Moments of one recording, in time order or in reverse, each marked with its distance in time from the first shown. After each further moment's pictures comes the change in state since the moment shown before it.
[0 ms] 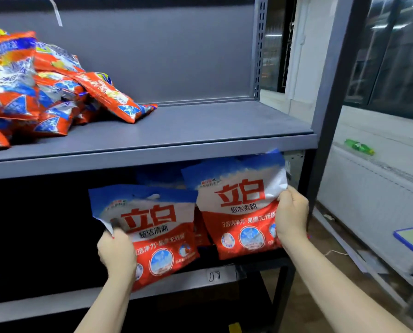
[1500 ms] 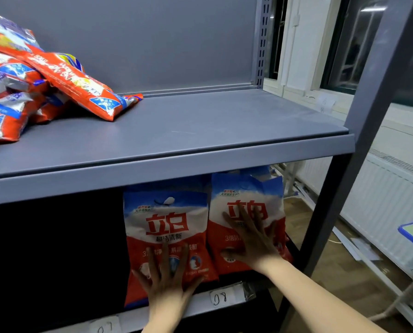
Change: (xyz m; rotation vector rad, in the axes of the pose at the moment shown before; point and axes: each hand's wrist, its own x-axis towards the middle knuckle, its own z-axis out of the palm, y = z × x) left_hand -0.035 -0.109 0.065 1.000 -0.539 0.896; right_hand 0.007 0.125 0.056 -1.154 -0.827 -0.259
